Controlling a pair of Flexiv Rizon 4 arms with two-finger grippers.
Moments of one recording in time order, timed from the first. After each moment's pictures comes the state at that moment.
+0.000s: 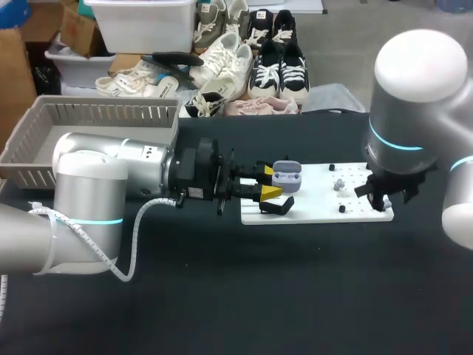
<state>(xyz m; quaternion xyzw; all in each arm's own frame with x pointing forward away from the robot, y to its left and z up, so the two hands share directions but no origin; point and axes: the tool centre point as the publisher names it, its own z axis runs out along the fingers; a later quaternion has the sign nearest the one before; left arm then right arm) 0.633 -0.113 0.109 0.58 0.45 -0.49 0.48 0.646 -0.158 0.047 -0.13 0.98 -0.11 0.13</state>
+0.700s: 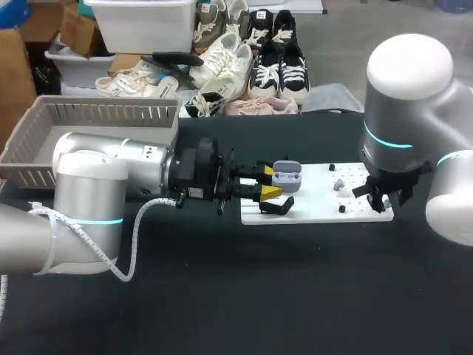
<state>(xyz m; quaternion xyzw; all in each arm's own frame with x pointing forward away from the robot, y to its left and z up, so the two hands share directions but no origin) 0.633 -0.113 0.109 0.58 0.45 -0.49 0.48 0.662 -0.163 0.024 -0.12 0.98 -0.11 0.11</state>
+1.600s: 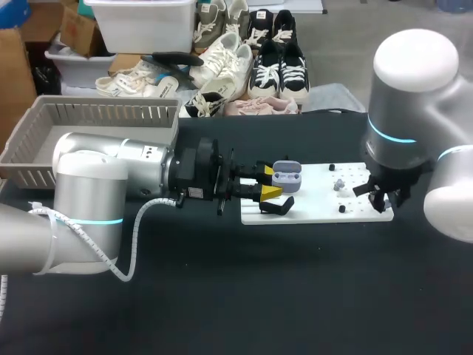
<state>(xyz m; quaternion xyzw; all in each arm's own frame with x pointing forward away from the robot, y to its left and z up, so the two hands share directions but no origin) 0.633 -0.113 0.109 0.58 0.45 -0.49 0.48 0.662 -0.162 0.022 -0.13 0.98 -0.09 0.10</state>
